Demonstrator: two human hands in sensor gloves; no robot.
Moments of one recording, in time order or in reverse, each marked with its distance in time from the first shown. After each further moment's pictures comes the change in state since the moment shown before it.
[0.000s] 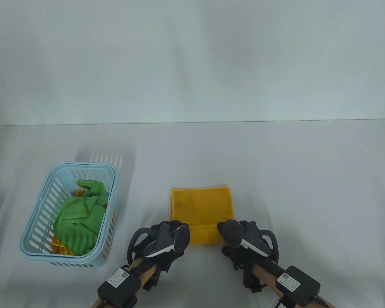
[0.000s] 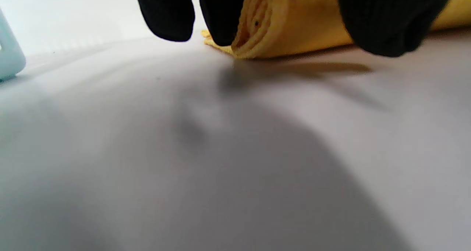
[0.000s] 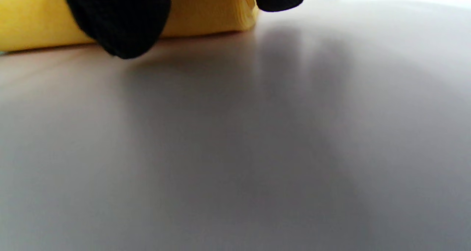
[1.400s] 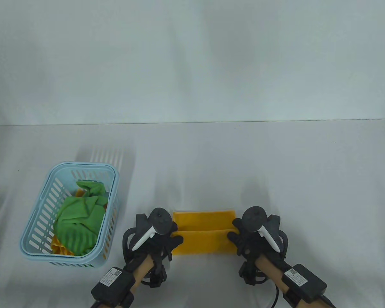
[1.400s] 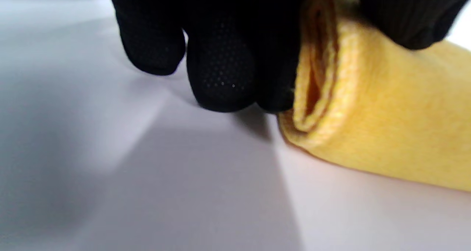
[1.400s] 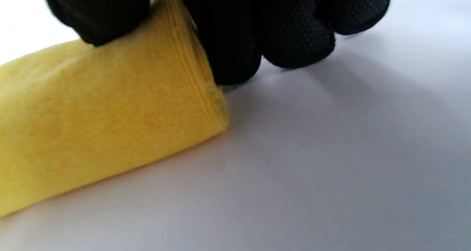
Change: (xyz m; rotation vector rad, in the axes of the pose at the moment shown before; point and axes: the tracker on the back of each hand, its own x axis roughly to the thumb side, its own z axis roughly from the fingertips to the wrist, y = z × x) left_hand -0.040 0.010 0.001 -0.041 0.211 0.470; right_hand -0.037 -0.019 -0.003 -0.046 0.271 -0.344
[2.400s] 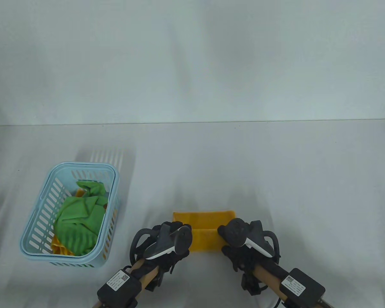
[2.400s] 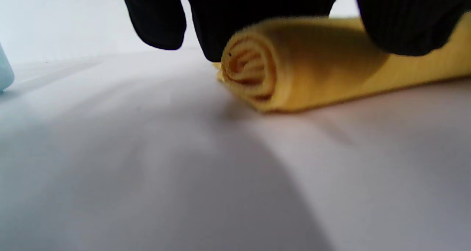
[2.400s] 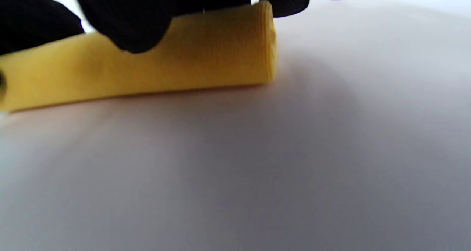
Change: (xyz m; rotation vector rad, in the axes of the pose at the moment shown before) left_hand 0.041 -0.021 0.017 0.078 -0.255 -0.447; right_hand 0.034 0.016 0.028 0.064 -0.271 0.277
